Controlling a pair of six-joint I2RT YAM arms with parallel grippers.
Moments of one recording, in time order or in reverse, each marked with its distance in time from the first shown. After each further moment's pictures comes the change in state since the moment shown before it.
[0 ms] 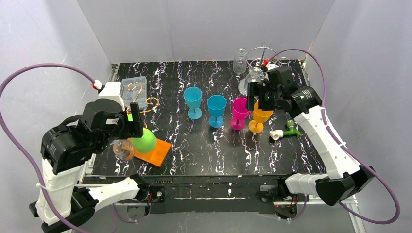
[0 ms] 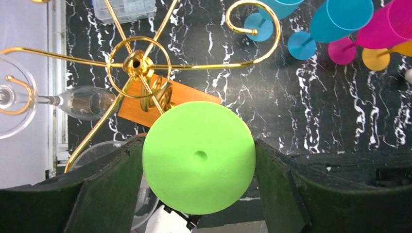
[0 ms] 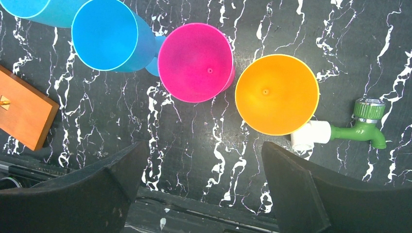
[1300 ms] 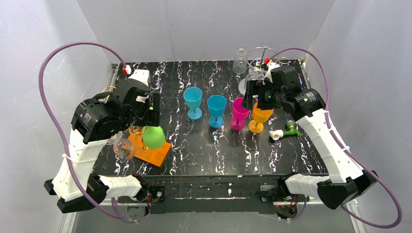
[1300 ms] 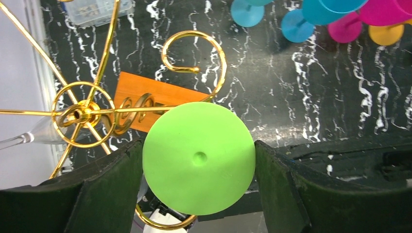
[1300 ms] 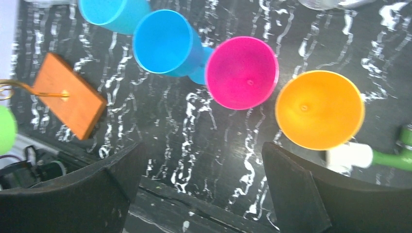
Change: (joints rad) left arm 0.000 0.233 0.110 0.001 0.064 0.056; right arm 0.000 -0.044 -0.019 0.087 -0.150 0.034
